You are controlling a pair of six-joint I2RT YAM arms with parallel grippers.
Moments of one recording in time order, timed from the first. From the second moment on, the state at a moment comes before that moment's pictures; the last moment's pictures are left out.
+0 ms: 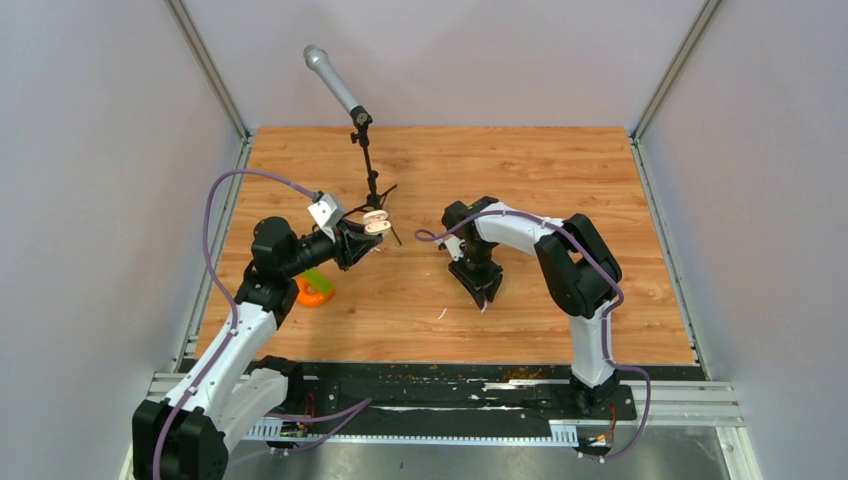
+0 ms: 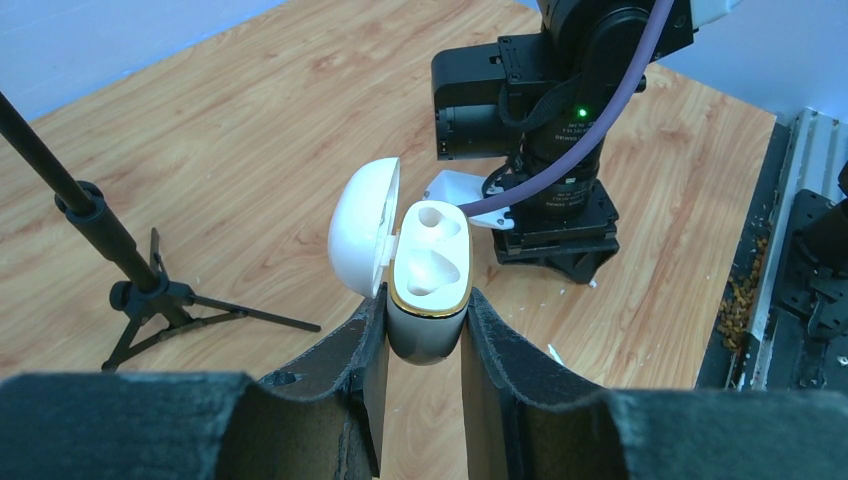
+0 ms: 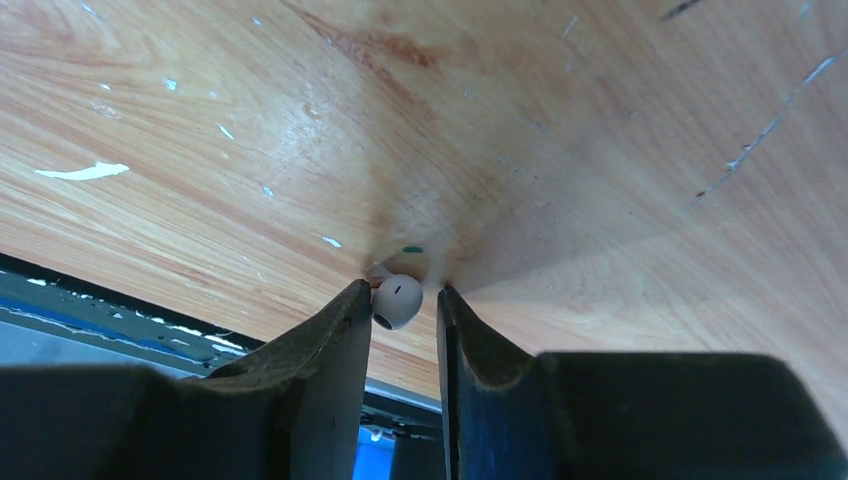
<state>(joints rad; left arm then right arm) -0.23 0.87 0.55 0.23 0.76 -0.03 0.65 2.03 1.40 -1.08 -0.14 -0.04</state>
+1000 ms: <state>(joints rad) -0.23 0.87 0.55 0.23 0.76 -0.03 0.66 2.02 1.39 -1.09 -0.11 -0.03</state>
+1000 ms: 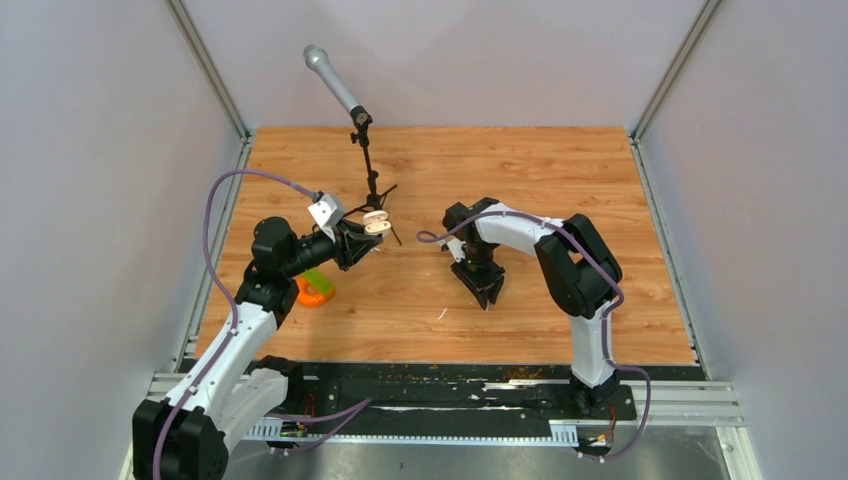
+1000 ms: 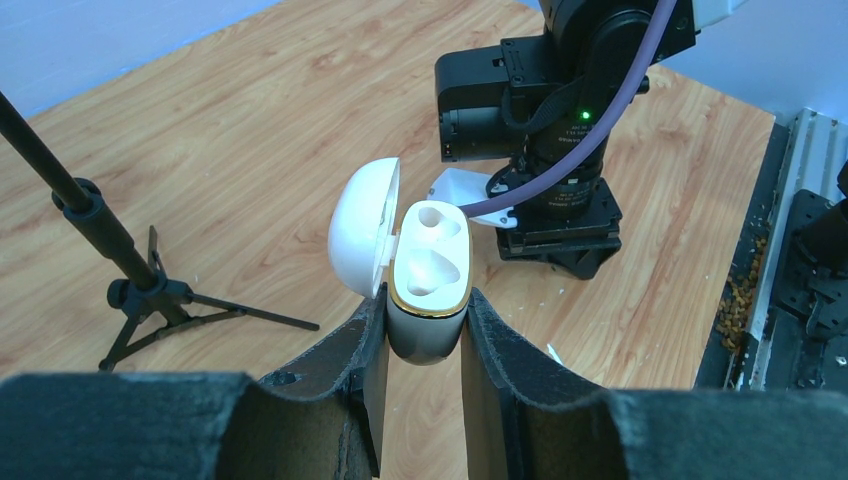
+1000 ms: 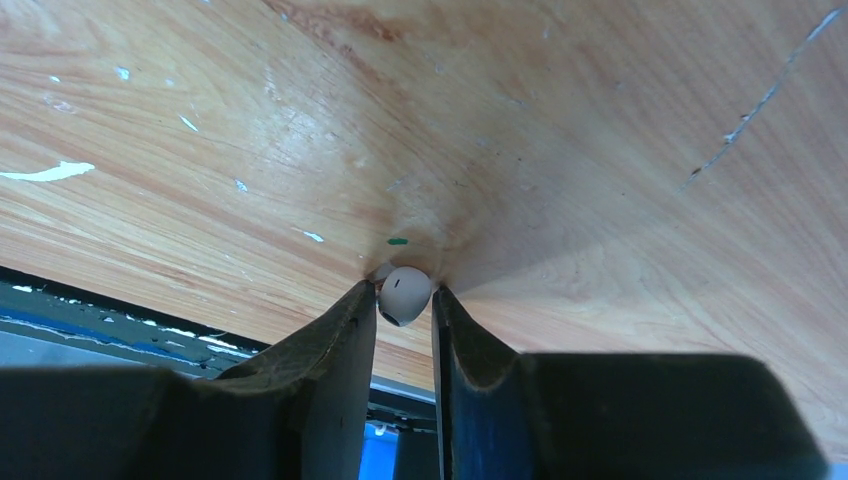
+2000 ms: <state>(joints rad) -0.23 0.90 0.55 0.26 0.76 -0.05 0.66 2.03 1.42 -1.08 -0.09 -0.03</state>
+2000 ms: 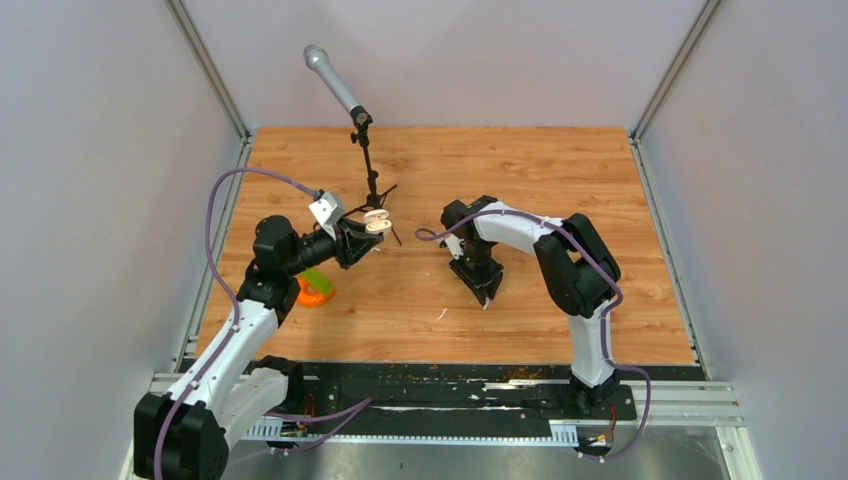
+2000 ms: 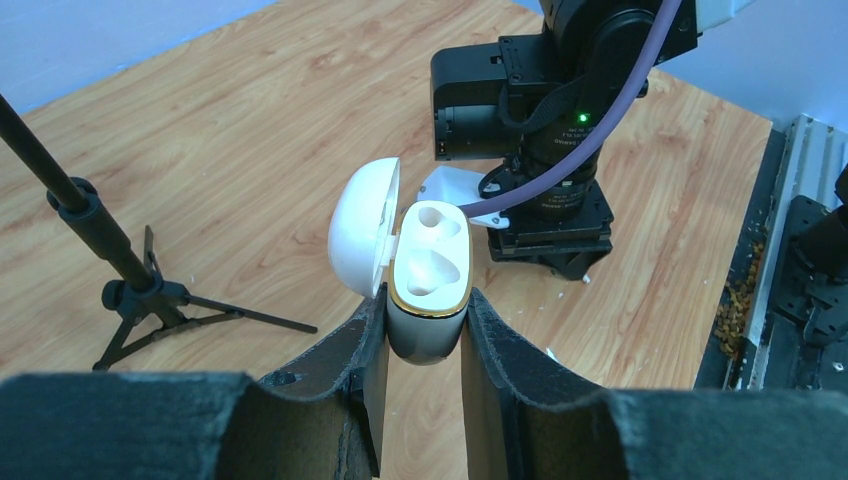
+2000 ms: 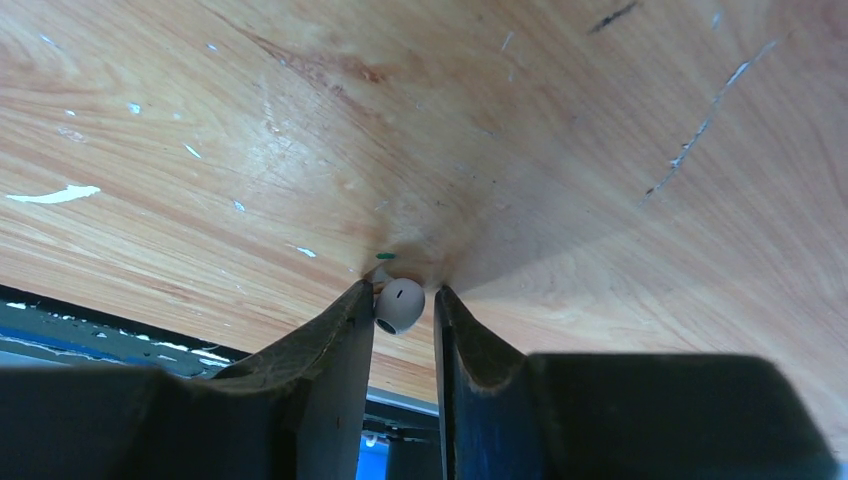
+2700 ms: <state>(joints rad) -0.23 0.91 0.55 0.26 0.76 -0.05 0.66 1.94 1.43 -1.04 -0.08 -0.07</state>
